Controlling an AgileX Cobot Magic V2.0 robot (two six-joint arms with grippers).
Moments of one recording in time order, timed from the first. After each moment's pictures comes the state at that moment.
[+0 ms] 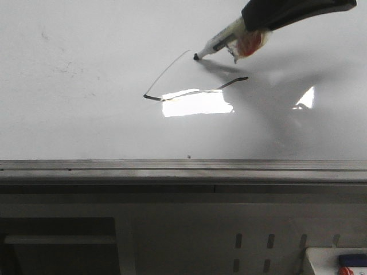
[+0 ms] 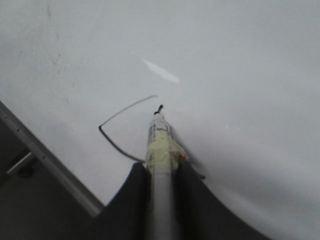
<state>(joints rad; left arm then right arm) -0.43 0.27 -0.41 -0.58 0.43 0.59 0.44 1.15 -0.83 0.77 0.43 -0.77</state>
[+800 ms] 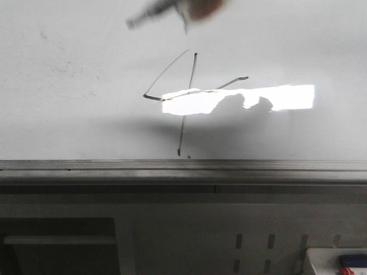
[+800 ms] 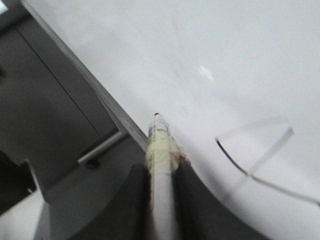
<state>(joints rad) -0.43 0.27 -0.43 -0.65 0.49 0.59 0.61 1.04 -0.92 0.84 0.57 -0.76</state>
